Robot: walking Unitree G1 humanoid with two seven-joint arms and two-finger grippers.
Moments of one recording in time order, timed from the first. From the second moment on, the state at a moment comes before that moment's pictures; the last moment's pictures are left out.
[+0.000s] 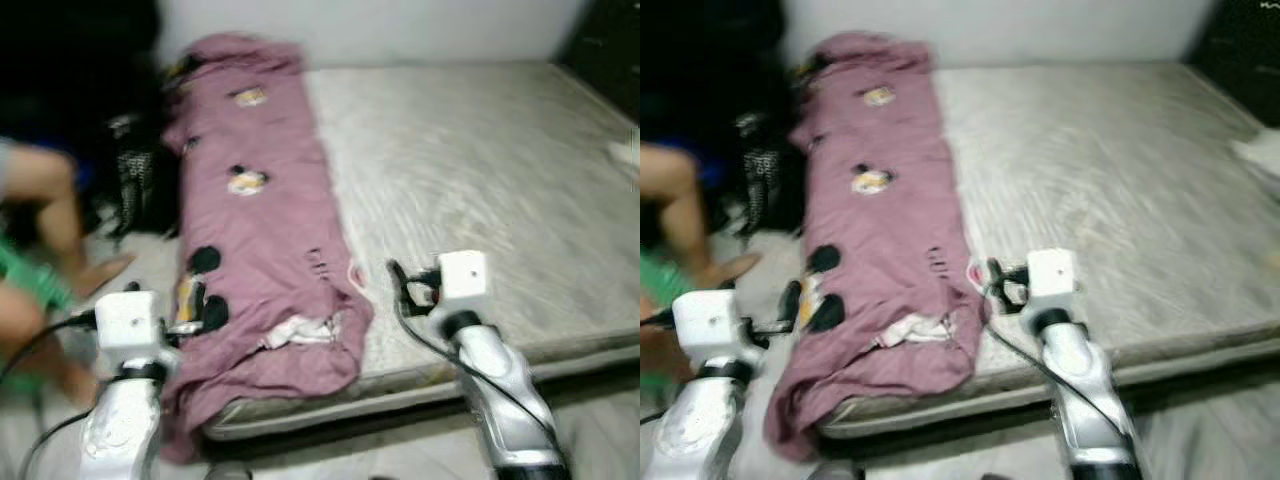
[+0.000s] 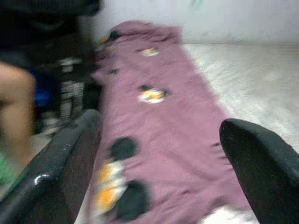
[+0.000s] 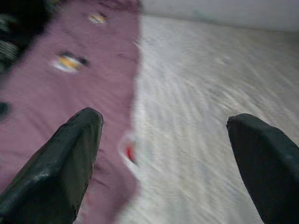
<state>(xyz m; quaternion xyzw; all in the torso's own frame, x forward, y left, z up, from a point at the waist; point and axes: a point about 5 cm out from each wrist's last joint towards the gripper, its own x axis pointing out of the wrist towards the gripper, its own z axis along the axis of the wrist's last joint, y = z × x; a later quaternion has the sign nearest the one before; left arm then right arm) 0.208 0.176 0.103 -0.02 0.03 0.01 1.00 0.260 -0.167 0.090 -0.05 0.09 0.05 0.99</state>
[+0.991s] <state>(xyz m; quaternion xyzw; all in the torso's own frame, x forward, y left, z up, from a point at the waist) 0.210 0.180 0.101 -0.01 0.03 0.02 1.00 0.267 -0.159 0.090 -0.05 0.09 0.06 0.99</state>
